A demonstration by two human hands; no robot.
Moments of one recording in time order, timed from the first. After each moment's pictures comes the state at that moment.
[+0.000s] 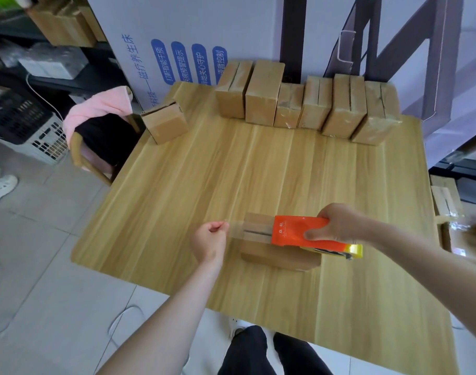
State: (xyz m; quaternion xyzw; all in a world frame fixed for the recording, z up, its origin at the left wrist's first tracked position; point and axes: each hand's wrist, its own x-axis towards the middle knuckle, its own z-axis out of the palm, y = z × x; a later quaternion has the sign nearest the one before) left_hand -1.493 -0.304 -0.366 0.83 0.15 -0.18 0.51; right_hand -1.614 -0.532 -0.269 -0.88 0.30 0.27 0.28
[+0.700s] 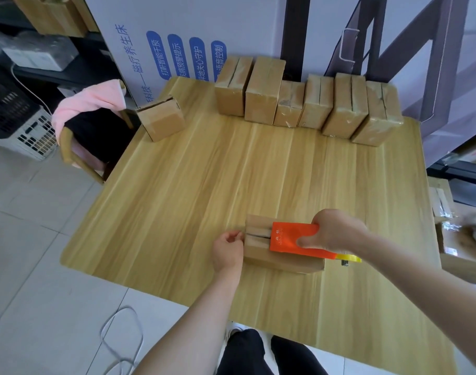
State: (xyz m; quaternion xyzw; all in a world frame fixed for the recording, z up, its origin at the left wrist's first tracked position) left_hand -1.516 -0.323 -0.405 0.82 0.15 -0.25 0.48; right_hand -1.601 -0.501 -0.270 -0.89 0.32 0.27 0.16
